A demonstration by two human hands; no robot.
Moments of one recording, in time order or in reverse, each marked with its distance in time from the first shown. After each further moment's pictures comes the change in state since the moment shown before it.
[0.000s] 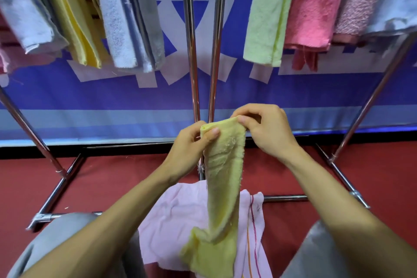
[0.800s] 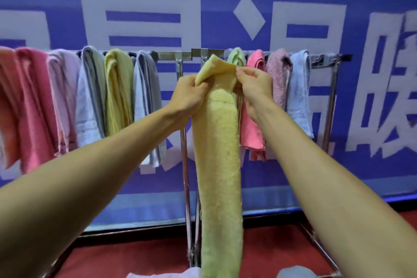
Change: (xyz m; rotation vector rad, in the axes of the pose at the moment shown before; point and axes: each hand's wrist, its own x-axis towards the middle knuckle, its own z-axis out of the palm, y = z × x) left_hand 0.031 0.314 -0.030 0.054 0.217 0.381; right_hand 0.083 -0.221 -0.169 0.776 0.470 -0.024
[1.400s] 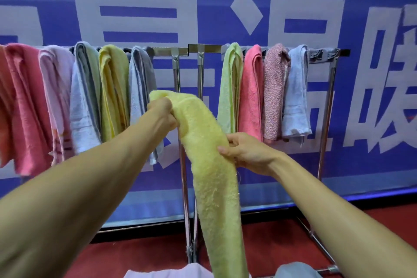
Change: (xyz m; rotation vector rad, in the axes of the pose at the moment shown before) left_hand 0.031 -0.060 -0.019 -0.519 0.474 -0.740; right_hand -0.066 0.077 -0.067 -0.203 -0.829 0.423
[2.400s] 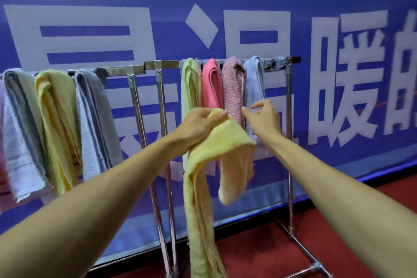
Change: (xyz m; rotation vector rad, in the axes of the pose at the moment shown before) left_hand -0.075 -0.053 0.099 0.685 -0.877 0.587; right_hand -0.017 -0.039 -0.125 -0.464 1.189 -0.126
